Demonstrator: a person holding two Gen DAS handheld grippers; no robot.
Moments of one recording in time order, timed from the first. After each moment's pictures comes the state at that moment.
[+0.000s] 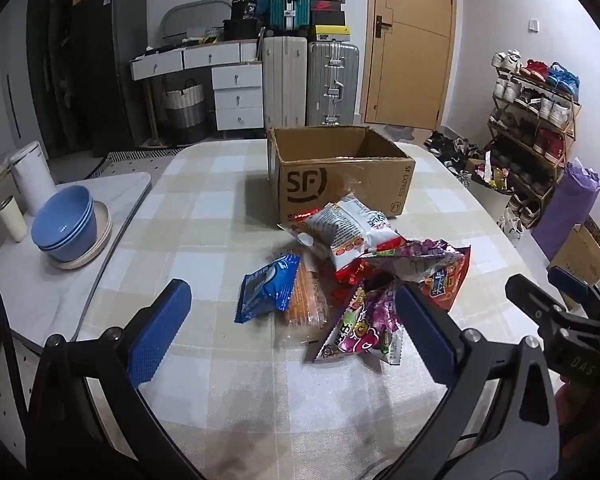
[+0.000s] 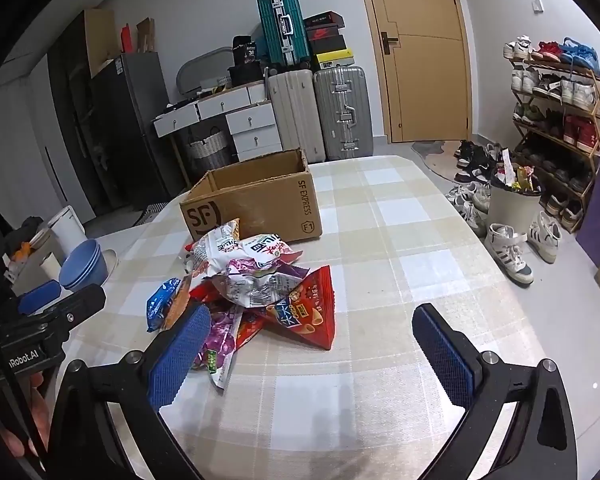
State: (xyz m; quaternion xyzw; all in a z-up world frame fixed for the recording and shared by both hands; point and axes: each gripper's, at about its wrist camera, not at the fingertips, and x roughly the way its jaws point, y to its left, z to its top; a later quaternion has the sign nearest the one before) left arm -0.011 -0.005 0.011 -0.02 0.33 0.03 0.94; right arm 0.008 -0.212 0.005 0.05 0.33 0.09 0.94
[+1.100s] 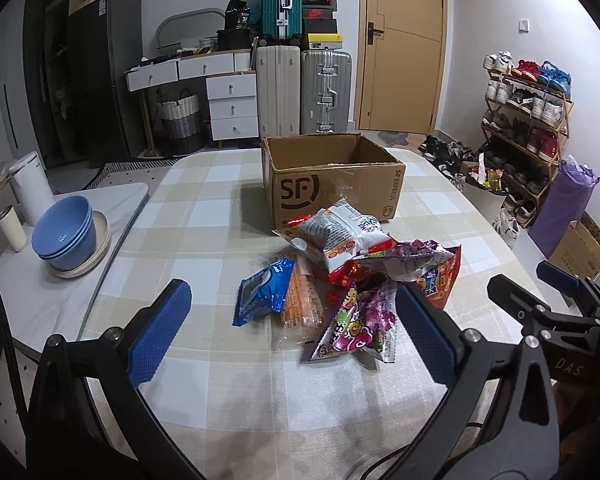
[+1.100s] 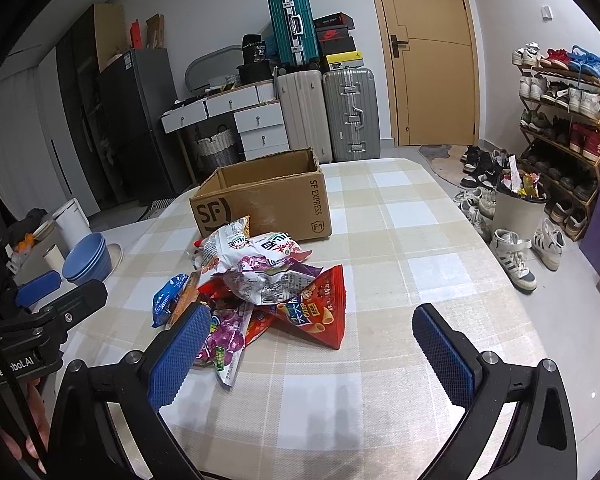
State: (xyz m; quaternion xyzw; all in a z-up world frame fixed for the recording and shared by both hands) left arm -0.023 -0.009 0.017 -0.01 0.31 0.03 0.95; right arm 0.008 -0.208 -0.002 0.04 0.32 0.11 0.94
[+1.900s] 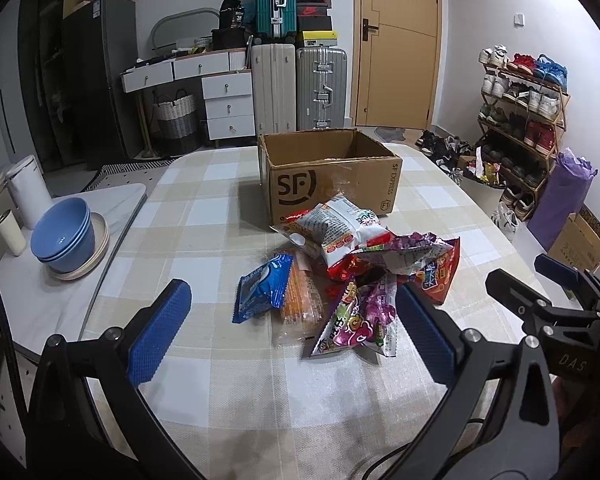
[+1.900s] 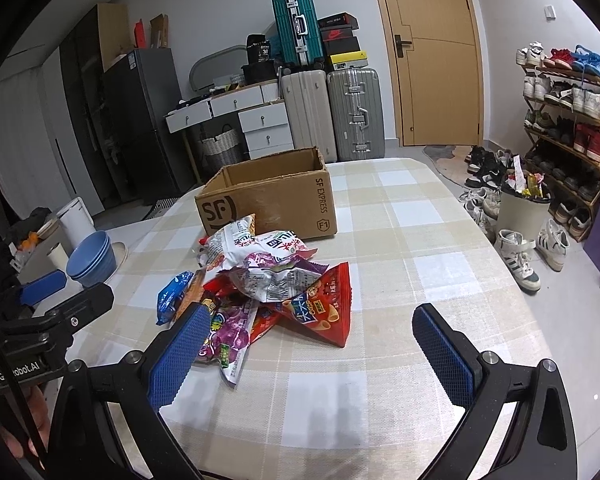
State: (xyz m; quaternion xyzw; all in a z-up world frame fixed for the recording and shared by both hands) left arm -0.023 -0.007 0.015 -0.01 0.32 0.02 0.95; right arm 0.006 -0.207 -0.003 0.04 0.32 0.12 0.94
